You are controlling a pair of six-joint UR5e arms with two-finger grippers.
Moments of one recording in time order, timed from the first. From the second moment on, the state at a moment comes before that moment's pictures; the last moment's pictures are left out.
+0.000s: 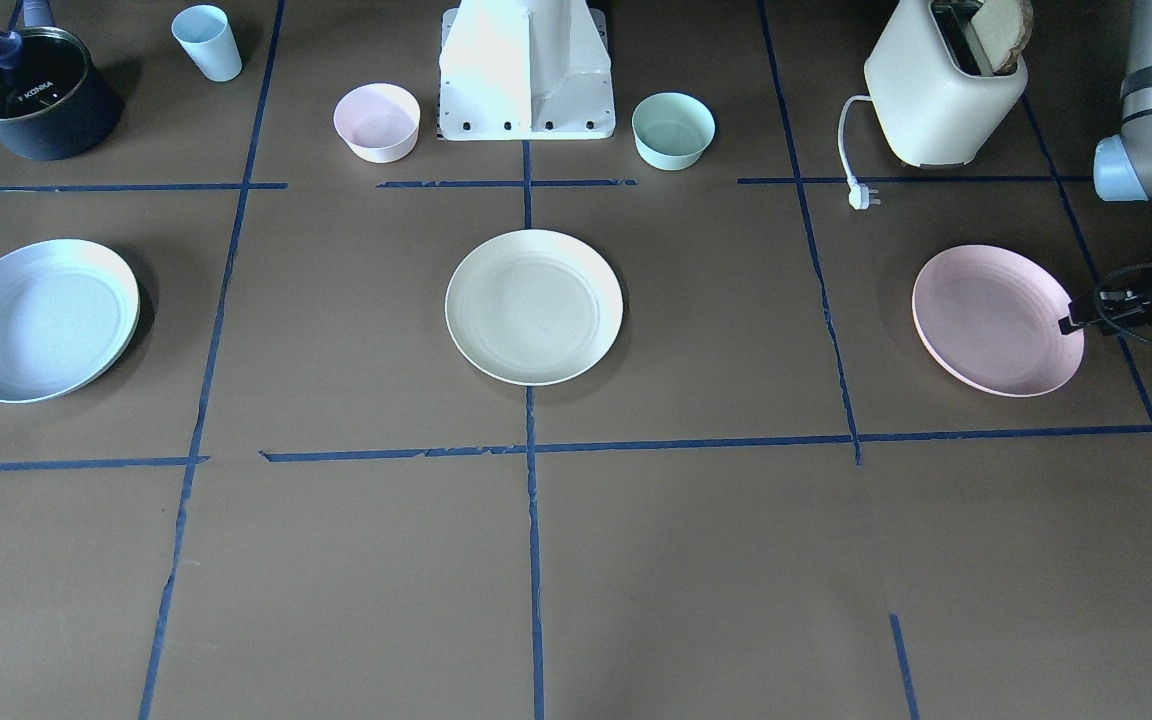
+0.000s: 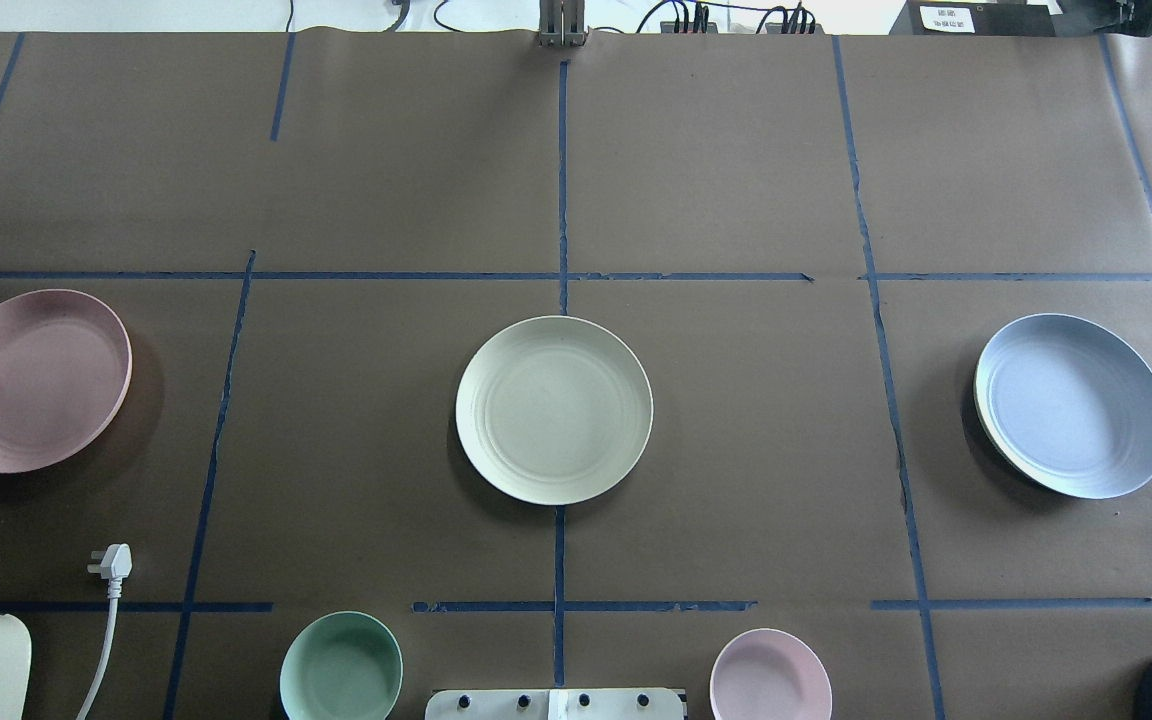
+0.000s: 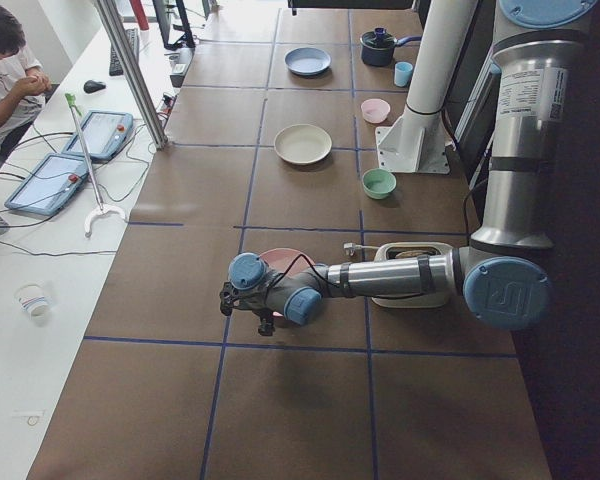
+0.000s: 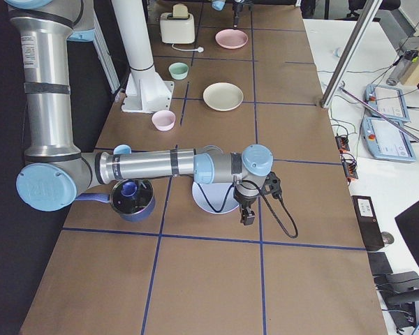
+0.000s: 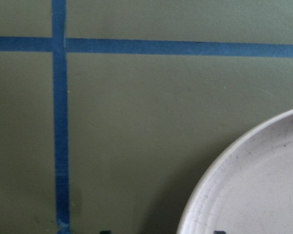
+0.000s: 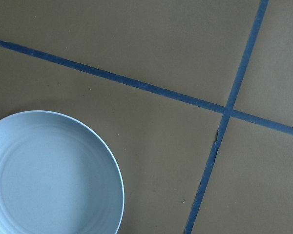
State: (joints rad) left arm -1.18 -1.60 -1.33 -2.11 -2.42 -0.47; right arm 1.45 -1.56 1.67 -1.61 2.38 -0.16
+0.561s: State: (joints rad) left arm -1.15 -1.68 -1.36 -2.12 -2.53 -0.48; right arm 1.43 -1.56 1.66 -1.60 2.39 -0.16
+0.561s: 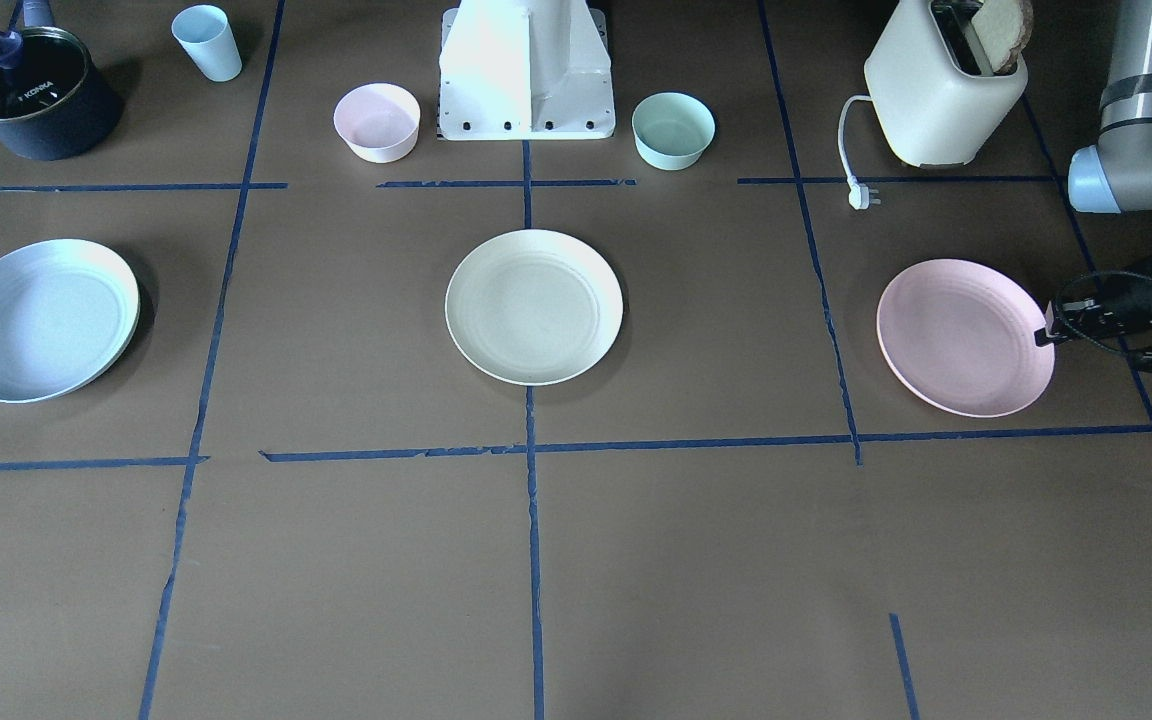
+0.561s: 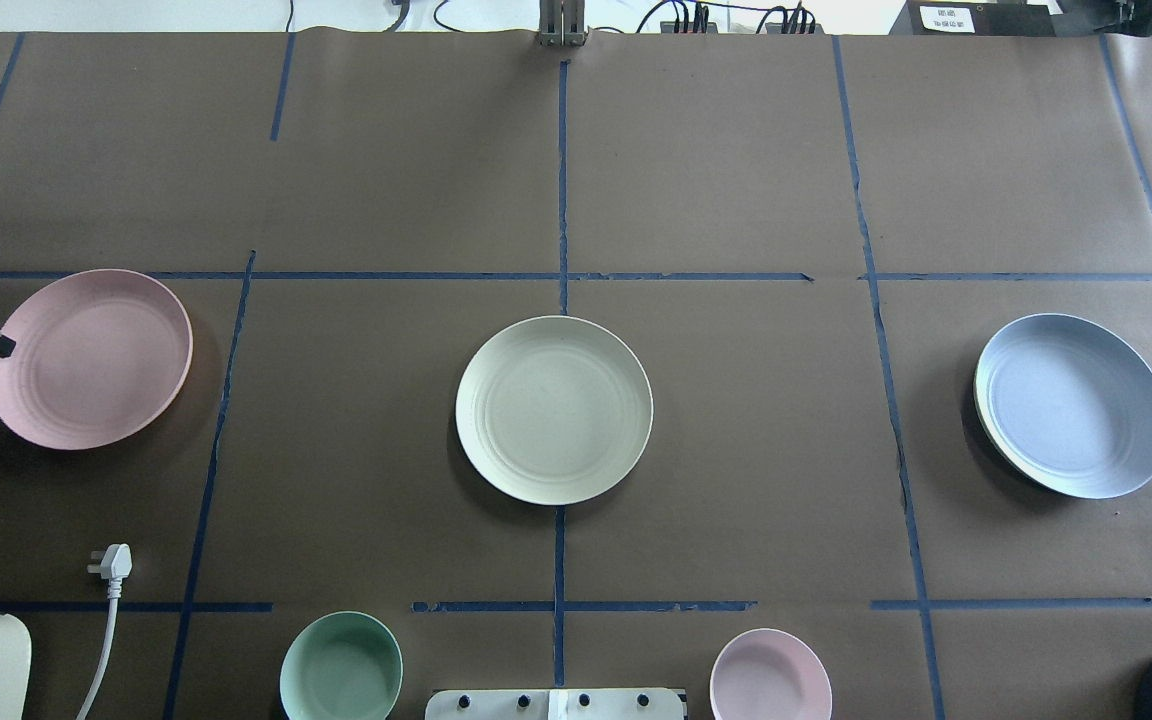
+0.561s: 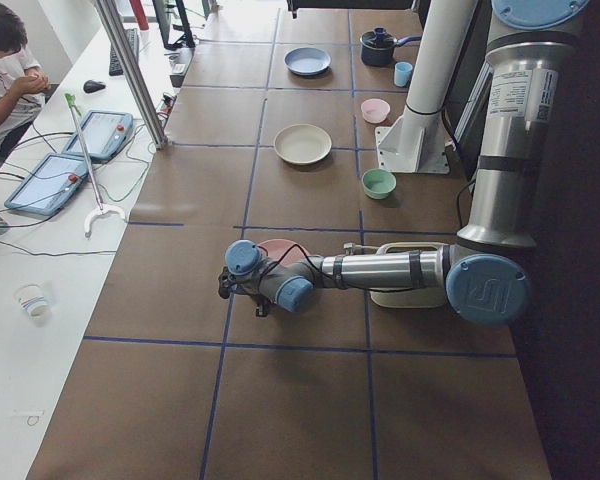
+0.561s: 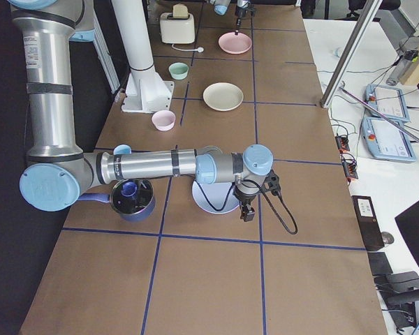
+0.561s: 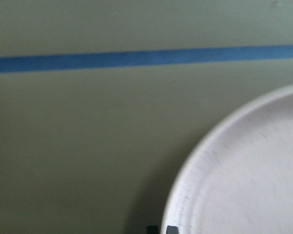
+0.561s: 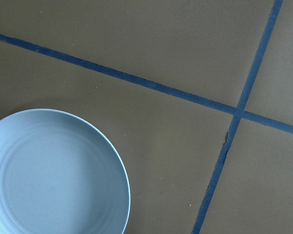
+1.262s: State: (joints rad) left arm -0.93 -2.00 -1.51 -2.13 -2.61 -0.91; right arm 1.43 -1.56 1.65 -1.57 2.43 -0.16
